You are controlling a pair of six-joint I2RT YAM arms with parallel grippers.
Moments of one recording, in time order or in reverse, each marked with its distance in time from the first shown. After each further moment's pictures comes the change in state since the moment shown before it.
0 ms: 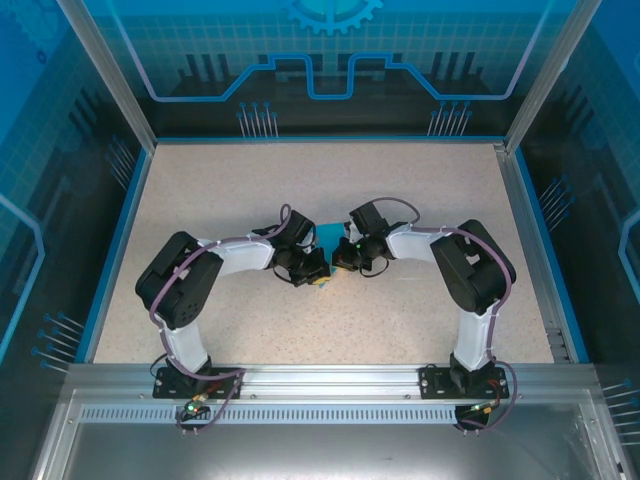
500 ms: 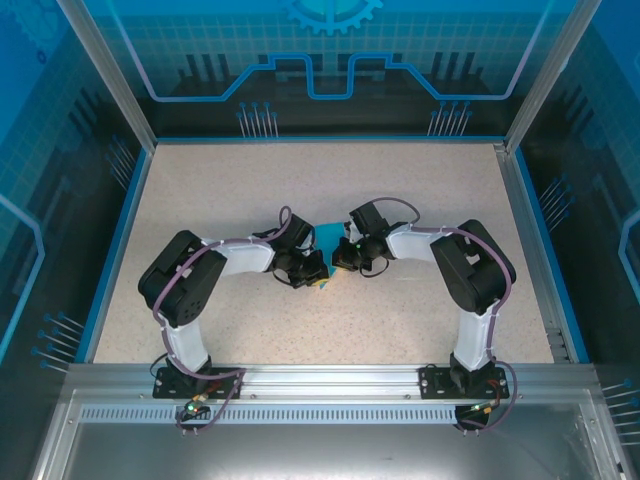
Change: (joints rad) left arm 0.000 0.017 -0.042 0.061 -0.018 0.005; right arm -0.002 0.000 -0.001 0.002 0.000 0.000
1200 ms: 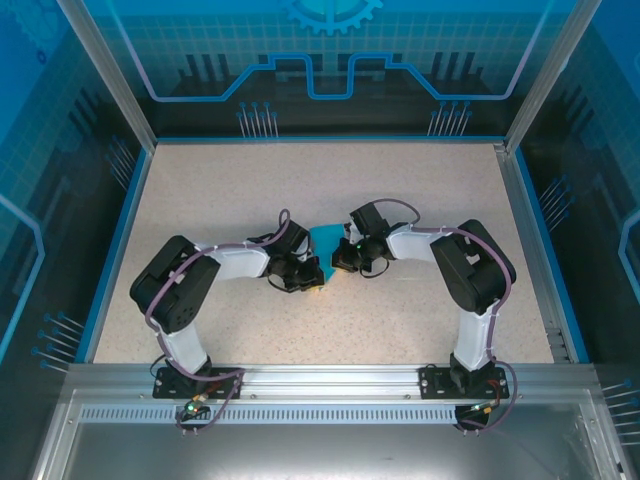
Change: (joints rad) left arm -0.001 -0.058 -0.060 -0.035 0.001 0.121; right arm -0.002 0.001 -0.006 0.001 -0.018 0.011
